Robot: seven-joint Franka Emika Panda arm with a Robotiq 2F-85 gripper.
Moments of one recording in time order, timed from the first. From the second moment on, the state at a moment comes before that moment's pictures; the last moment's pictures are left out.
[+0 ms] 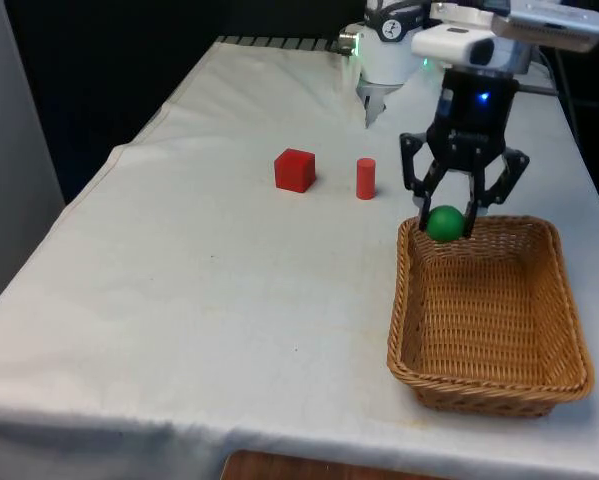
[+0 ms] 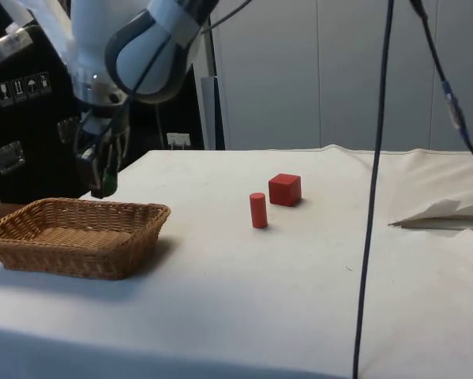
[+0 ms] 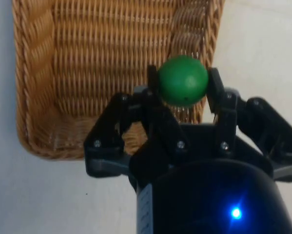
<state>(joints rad) 0.51 0.60 -0.39 -1.81 0.01 2.66 0.11</state>
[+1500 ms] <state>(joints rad) 0.51 0.84 -0.36 -1.59 0.09 2.68 0.11</state>
